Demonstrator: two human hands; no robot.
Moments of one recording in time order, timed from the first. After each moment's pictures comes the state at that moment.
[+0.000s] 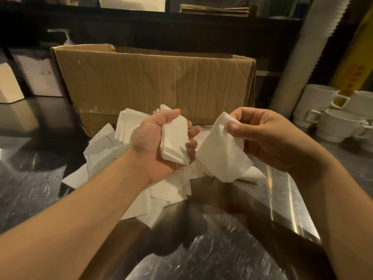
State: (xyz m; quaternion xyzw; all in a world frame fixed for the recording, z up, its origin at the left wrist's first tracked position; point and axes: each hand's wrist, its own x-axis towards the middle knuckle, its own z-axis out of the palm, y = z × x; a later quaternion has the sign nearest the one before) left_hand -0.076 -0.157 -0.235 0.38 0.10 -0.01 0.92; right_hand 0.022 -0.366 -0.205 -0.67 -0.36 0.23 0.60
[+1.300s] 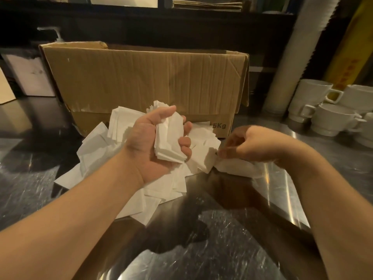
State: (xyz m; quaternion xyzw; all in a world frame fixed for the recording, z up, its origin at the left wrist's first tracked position) left_hand -0.078 -0.157 -0.238 0.38 0.08 -0.03 0.92; right_hand 0.039 -0.359 -0.219 -0.93 -0.24 0.17 0.22
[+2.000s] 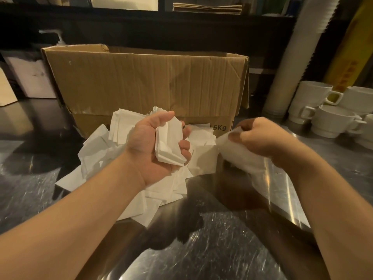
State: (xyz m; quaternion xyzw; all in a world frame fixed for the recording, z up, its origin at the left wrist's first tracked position) left_hand -0.075 -0.156 -0.240 0.38 0.12 -0.02 0.92; right_hand 0.041 -0.357 -0.218 -0.91 -0.18 0.08 0.38
